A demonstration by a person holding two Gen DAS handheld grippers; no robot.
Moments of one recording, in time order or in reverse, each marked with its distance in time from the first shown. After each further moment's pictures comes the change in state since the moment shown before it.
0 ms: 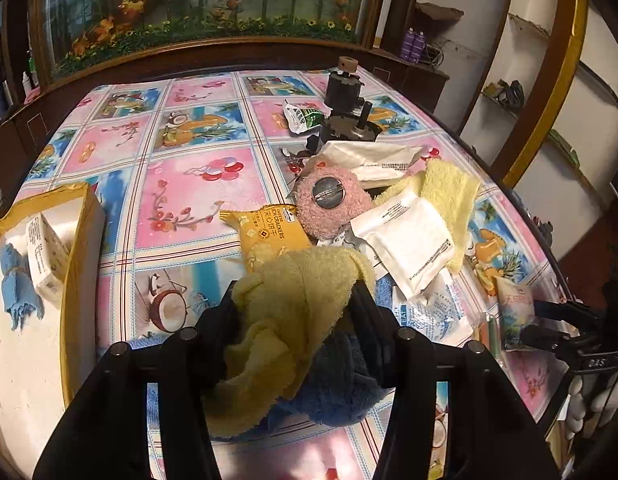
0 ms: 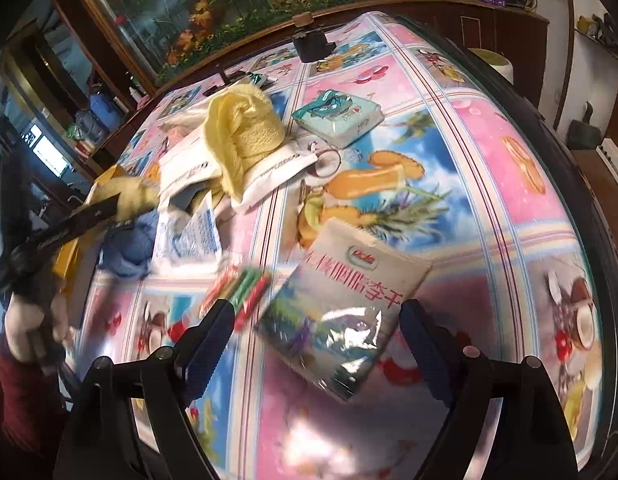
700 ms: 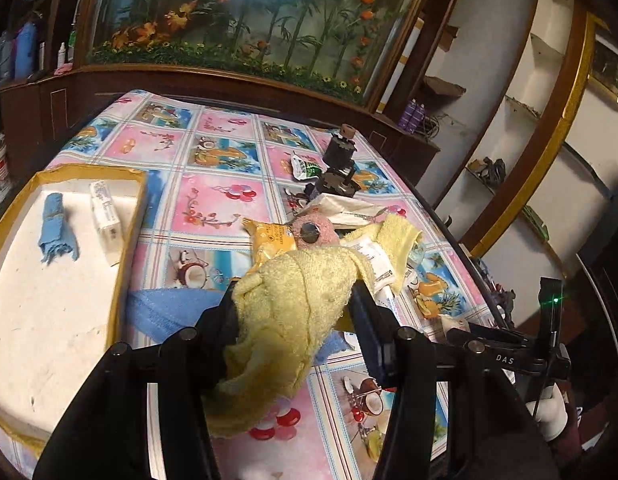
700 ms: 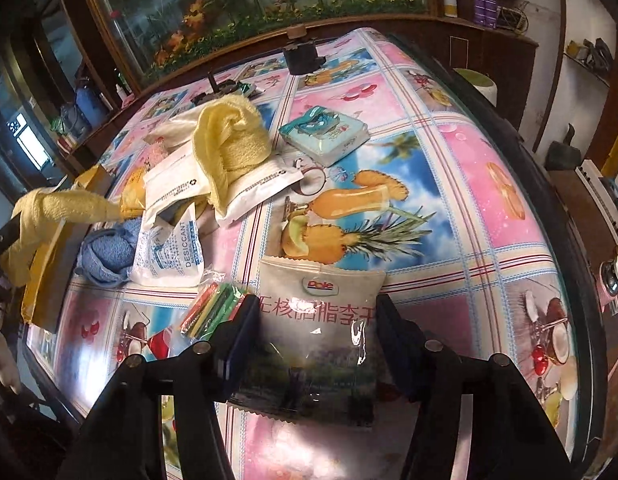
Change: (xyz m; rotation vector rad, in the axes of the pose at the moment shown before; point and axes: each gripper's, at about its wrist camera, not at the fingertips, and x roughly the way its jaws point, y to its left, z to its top) left arm -0.091 0.023 -0.037 -0.203 -0.190 -0.081; right arm -0.008 0.006 0.001 -0.045 -0.058 -0.103
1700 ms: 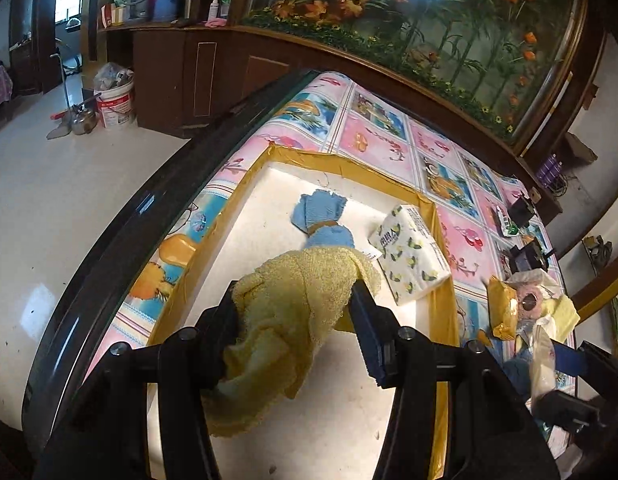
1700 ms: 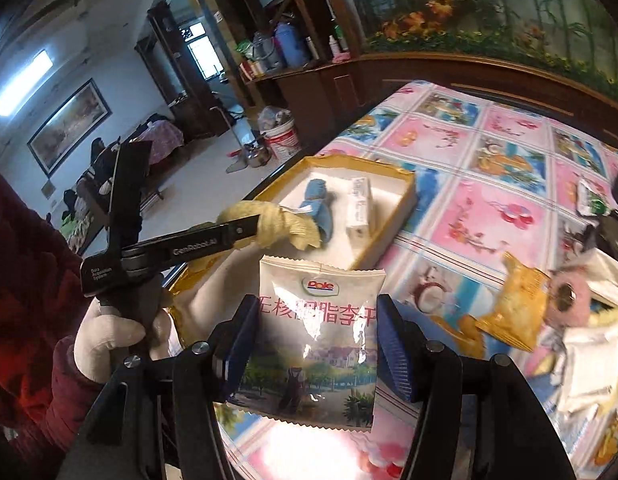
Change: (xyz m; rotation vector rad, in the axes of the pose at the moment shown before) left arm -0.002 0.204 0.021 -0.289 0.044 0.391; right arm 0.034 0.335 0.054 -0.497 0.069 0.506
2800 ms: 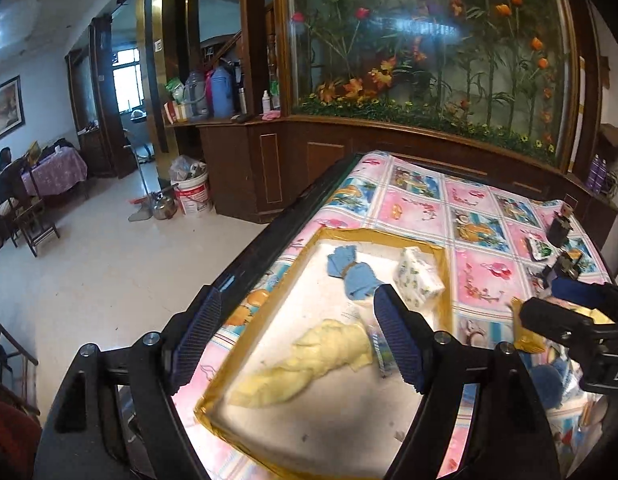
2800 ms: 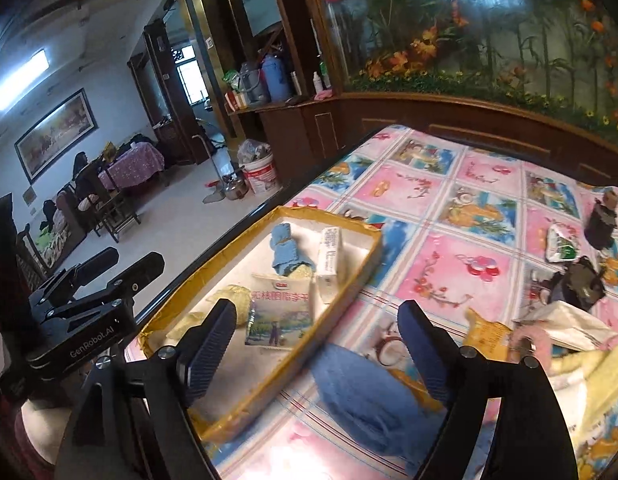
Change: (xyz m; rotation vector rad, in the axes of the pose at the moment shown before) left arm -0.106 -0.052 -0.033 0.107 -0.320 0.318; right arm -0.035 -0.015 0.010 -0.024 -0.160 -0.127
